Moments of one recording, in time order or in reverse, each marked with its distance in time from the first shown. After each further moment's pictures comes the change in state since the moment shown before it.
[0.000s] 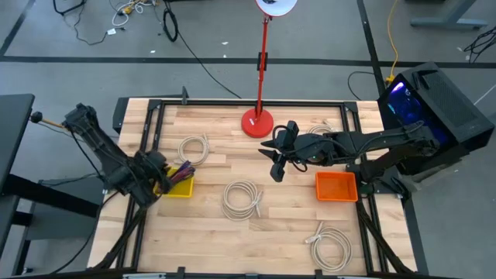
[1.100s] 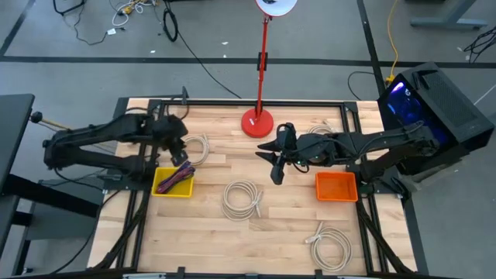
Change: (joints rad) left arm 1.029 0.025 0.236 0.312 0.523 1.397; right arm 0.015 0.001 0.000 0.076 -0.053 0.020
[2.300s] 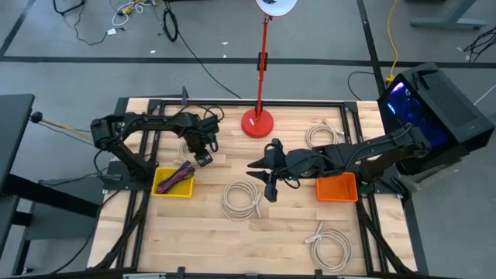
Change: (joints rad) left arm 0.221 0.628 -0.092 0.308 0.269 0.181; right arm 0.067 0.100 0.000 0.100 -0.079 -0.020
